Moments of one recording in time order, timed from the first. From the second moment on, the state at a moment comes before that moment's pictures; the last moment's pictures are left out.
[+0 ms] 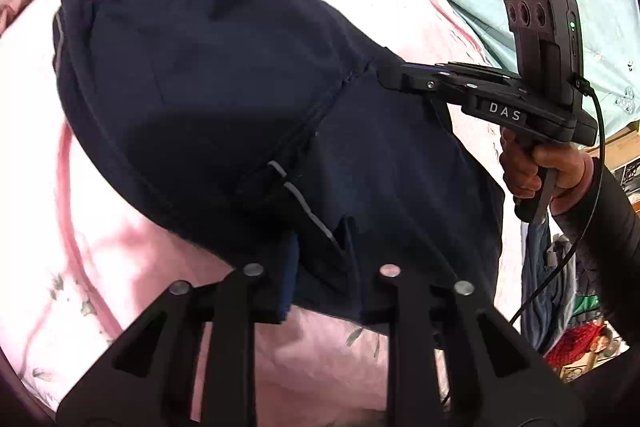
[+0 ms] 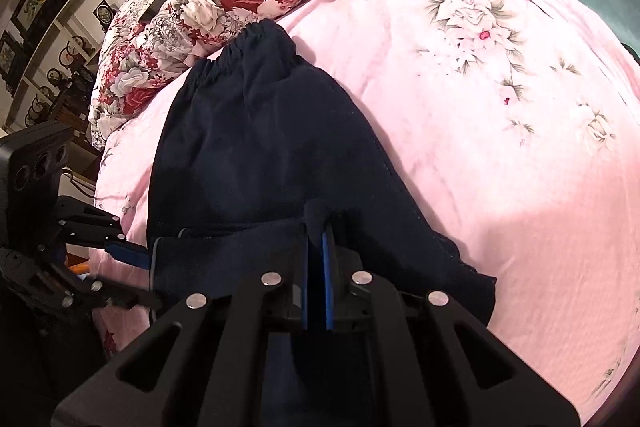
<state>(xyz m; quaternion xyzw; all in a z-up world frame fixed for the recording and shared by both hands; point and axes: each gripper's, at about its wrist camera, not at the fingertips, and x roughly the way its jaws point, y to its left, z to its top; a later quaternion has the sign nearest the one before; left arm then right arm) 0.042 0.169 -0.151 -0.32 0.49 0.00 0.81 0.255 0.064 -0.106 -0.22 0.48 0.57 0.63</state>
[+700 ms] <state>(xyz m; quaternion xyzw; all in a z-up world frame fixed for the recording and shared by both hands) 0.037 0.167 -0.080 -0.12 0.46 0.03 0.88 0.272 -0.006 -0.050 -0.14 0.45 0.50 0.72</state>
